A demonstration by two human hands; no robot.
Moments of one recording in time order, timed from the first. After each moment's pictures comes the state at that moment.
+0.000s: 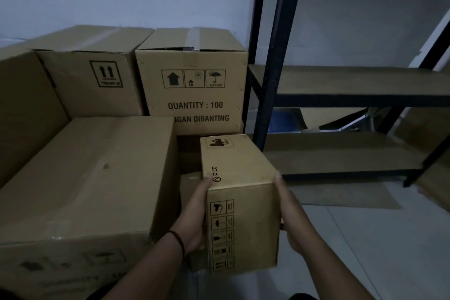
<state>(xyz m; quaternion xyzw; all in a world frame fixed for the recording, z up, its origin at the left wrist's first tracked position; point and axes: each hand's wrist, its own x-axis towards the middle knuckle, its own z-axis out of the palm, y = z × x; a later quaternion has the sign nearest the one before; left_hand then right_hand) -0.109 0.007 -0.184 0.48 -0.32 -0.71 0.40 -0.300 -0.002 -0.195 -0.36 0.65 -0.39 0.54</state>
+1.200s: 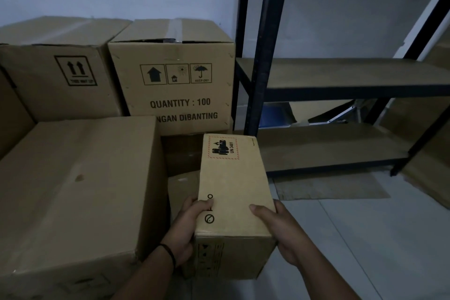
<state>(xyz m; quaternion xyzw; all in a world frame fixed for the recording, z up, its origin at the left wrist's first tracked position) -0.101 -0.029 -0.250 0.47 -0.28 -0.73 0.41 -0.304 -0.002 -0.236 -0.33 0.63 -0.40 0.58</state>
